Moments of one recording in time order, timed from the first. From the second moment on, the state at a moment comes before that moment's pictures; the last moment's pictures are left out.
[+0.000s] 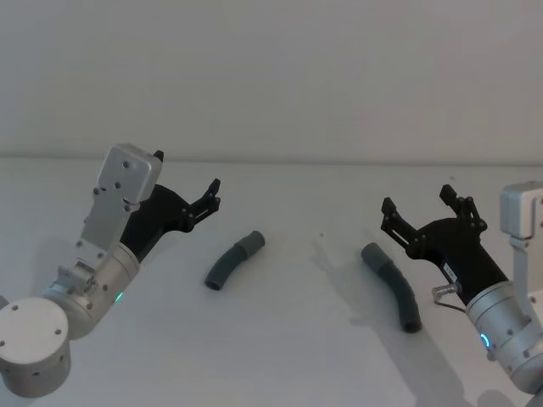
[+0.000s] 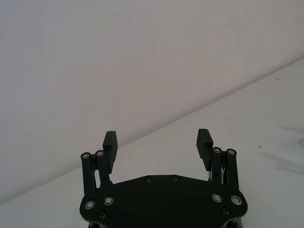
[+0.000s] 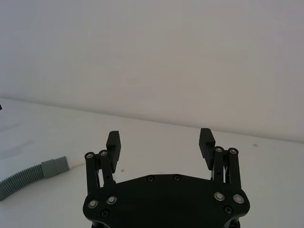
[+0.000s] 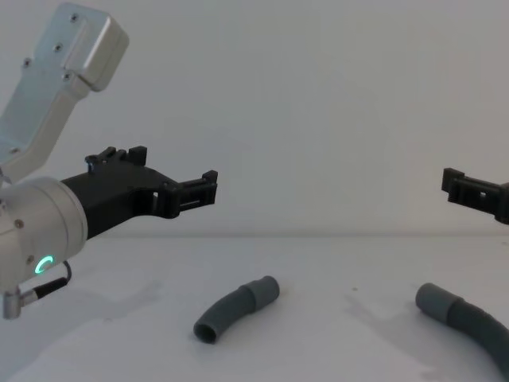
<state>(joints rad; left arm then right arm) -0.24 0.38 0.45 -1.63 -0.20 0.01 -0.01 -0.01 0.34 -0.23 -1.77 0.29 0.03 0.07</state>
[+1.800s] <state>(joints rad) -0.24 0.38 0.45 -1.63 -0.20 0.01 -0.01 -0.01 0.34 -0.23 -1.77 0.29 0.03 0.07</state>
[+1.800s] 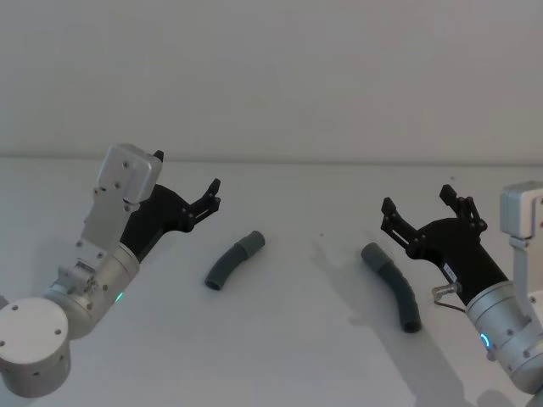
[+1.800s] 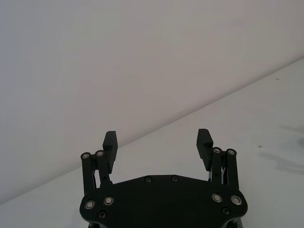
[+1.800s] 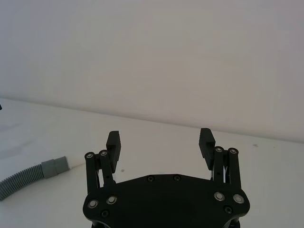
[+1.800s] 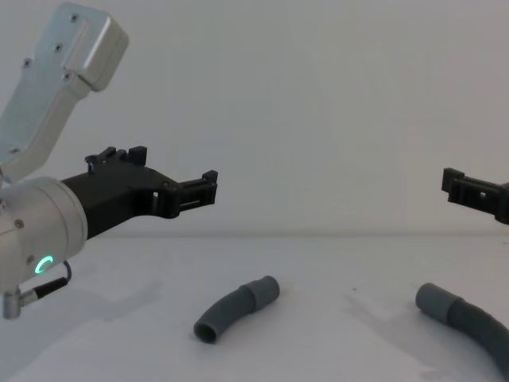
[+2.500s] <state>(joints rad) -0.24 0.38 0.45 -1.63 -0.20 0.01 -0.01 -0.01 0.34 -0.23 -1.77 0.29 0.03 0.07</state>
